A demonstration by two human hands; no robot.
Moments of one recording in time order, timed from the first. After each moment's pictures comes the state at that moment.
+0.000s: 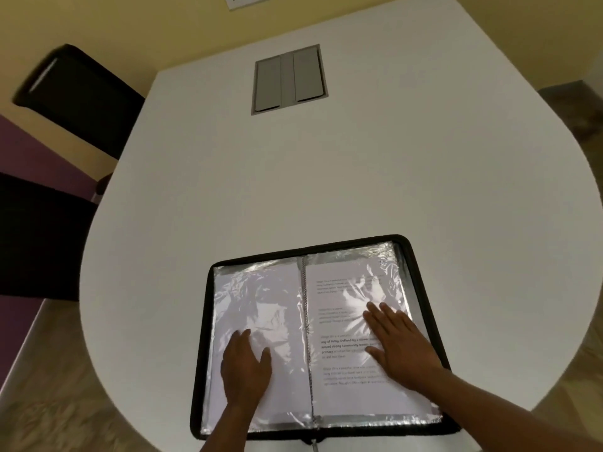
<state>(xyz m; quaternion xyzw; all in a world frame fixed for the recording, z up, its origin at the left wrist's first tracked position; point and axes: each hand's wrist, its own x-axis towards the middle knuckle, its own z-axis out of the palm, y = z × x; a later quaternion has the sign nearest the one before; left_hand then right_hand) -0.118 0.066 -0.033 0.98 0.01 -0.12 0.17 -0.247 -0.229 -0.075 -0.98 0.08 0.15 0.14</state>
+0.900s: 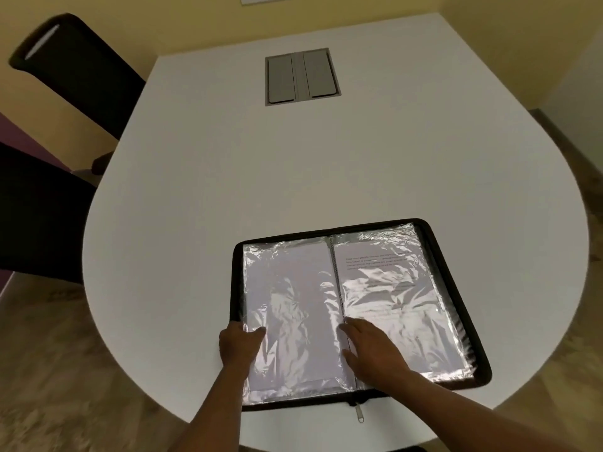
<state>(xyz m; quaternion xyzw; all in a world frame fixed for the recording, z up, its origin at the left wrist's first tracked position) -0.068 0.160 -0.030 0.91 0.16 -0.23 0.31 -0.226 -0.062 -0.027 -0.97 0.10 0.07 0.23</state>
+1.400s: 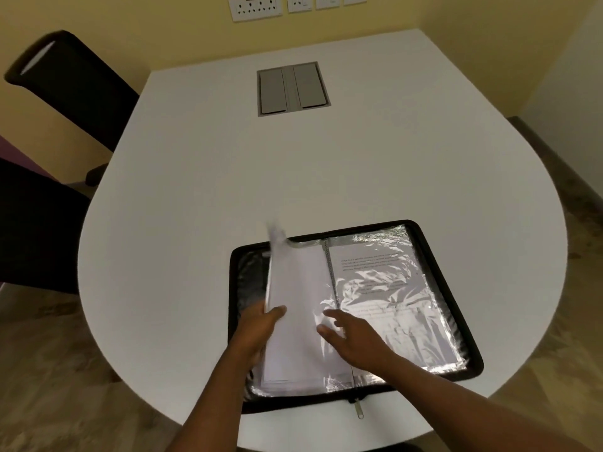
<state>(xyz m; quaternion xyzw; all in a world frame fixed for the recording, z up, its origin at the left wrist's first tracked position) -0.072 0.127 0.039 0.76 0.05 -0.36 0.53 -0.205 -0.044 0.021 -0.86 0.21 0.11 0.46</state>
